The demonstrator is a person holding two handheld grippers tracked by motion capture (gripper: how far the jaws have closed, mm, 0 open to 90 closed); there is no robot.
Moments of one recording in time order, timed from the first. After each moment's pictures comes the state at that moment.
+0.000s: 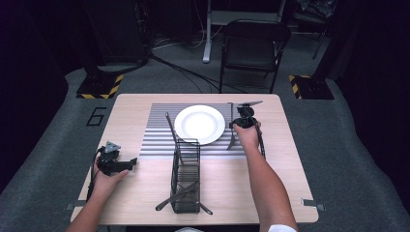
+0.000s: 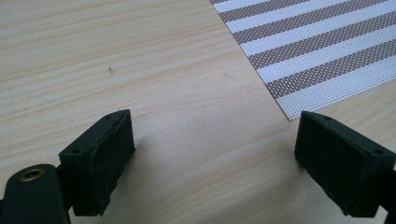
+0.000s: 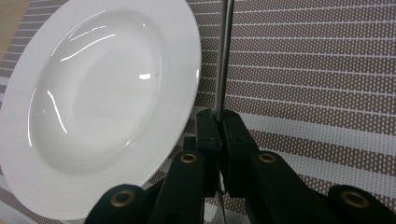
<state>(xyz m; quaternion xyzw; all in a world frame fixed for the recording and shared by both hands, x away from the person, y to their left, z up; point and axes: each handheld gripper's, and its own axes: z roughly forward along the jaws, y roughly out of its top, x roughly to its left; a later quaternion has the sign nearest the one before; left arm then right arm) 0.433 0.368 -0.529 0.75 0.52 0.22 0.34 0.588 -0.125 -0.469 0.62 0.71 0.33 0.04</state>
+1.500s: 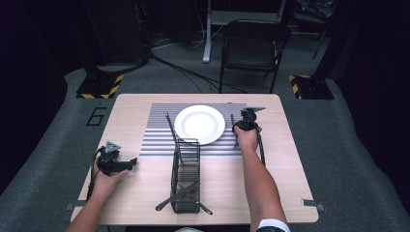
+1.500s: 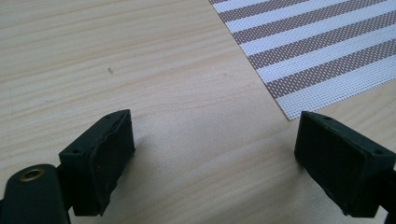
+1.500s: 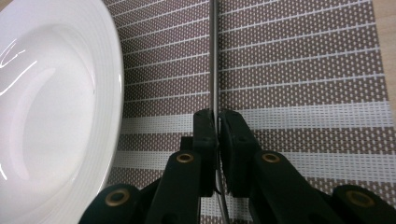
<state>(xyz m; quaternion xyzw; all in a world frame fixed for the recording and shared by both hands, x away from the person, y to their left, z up) 0.433 0.368 -0.529 0.75 0.52 0.22 0.34 0.596 -0.134 -0.500 0.70 0.64 0.31 0.04</state>
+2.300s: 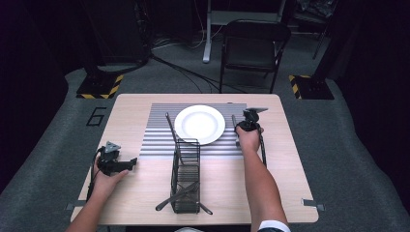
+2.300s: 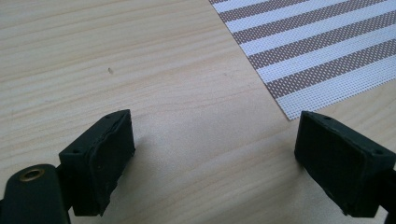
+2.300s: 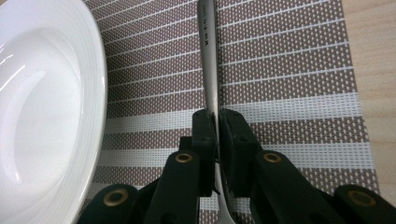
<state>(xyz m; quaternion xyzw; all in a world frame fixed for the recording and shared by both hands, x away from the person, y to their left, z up) 0.433 0.368 -0.529 0.75 0.52 0.22 0.34 0.593 -0.142 -0.501 0.71 0.63 0.31 0.05</state>
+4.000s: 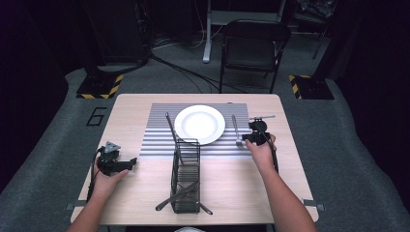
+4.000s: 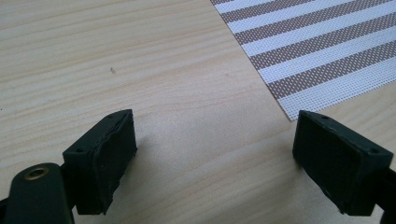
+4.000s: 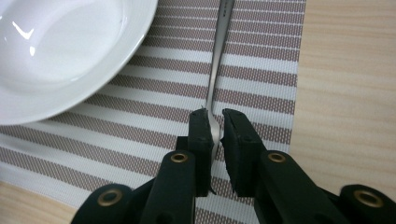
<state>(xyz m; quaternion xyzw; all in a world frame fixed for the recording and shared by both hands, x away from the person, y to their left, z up) 0.433 0.368 -0.529 0.75 0.52 0.22 0.34 0.516 -0.158 -0.469 0.60 0.73 0.31 0.13</state>
